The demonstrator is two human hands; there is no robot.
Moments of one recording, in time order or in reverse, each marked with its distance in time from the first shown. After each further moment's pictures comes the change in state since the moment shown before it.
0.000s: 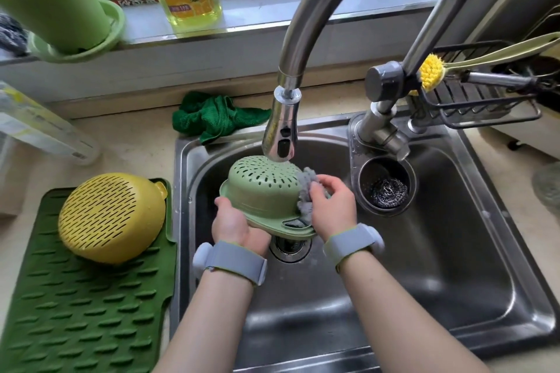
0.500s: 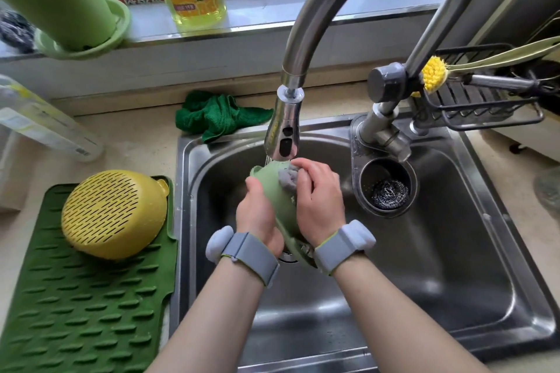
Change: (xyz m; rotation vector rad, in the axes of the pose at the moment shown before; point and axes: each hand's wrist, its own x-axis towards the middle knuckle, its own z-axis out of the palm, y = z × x) left_hand -0.028 -0.013 0.022 0.373 -0.095 0.109; right_hand -0.013 -0.018 0.008 -0.189 -0.007 -0.570
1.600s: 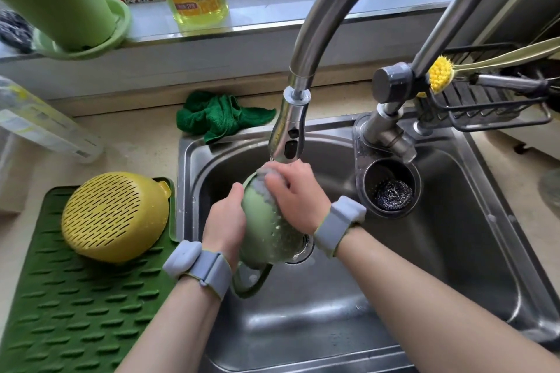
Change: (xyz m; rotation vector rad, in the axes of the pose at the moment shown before) left_hand 0.016 0.021 -0.049 0.606 -0.025 0.294; right_hand 0.022 0.001 0.024 -0.051 -0.432 -0.063
